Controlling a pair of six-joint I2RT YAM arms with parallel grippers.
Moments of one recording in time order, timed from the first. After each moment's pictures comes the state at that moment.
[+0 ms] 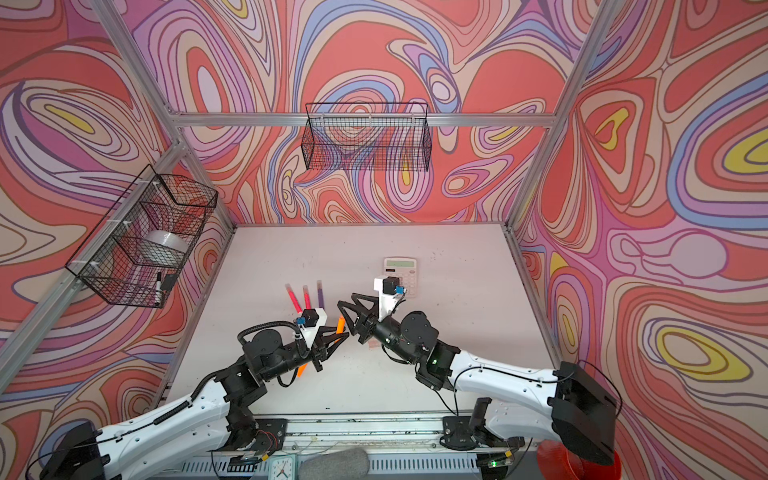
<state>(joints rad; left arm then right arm) -0.80 0.80 0.29 0.36 0.22 -0.16 1.03 1.18 0.62 0.65 0.12 0.56</state>
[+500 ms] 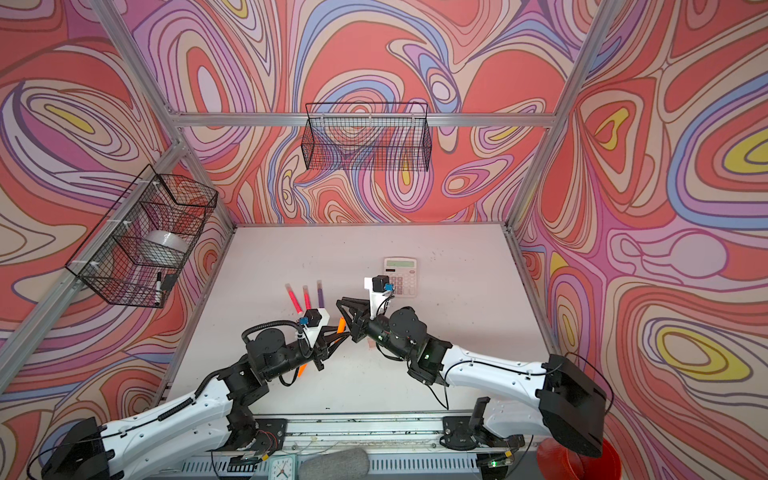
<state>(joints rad) -0.80 0.83 0.29 0.36 0.18 -0.14 1.02 1.24 0.67 0.58 0.10 0.58</state>
